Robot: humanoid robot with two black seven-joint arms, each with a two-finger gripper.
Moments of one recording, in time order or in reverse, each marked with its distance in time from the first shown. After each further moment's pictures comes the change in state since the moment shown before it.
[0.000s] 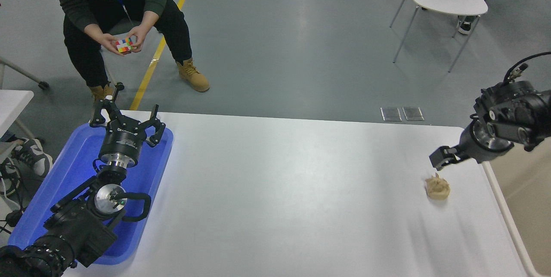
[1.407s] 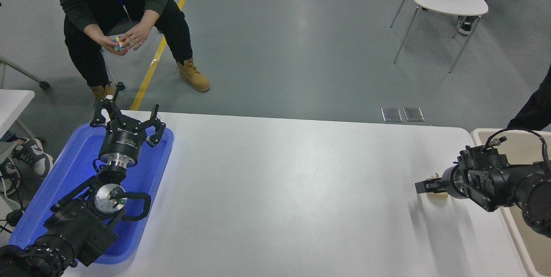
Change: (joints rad) left arm -0.002 0.000 0.000 0.000 0.000 0.000 0.000; right arm -0.482 0.121 0.199 -0.429 -0.006 -0.211 -0.011
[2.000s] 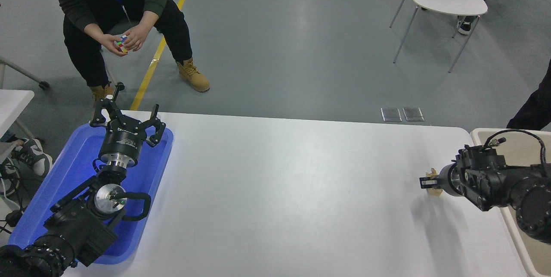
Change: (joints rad) left arm 0.000 0.000 0.000 0.000 0.000 0.000 0.000; right arm 0.018 0.008 -0.005 -0.036 0.063 0.023 0.004
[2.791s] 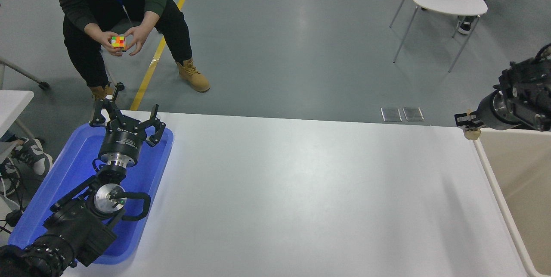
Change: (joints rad) left arm 0.001 0.001 -0.001 -0.001 0.000 0.000 0.000; right arm 0.602 -0.213 -0.090 0.312 -0.131 0.285 0.010
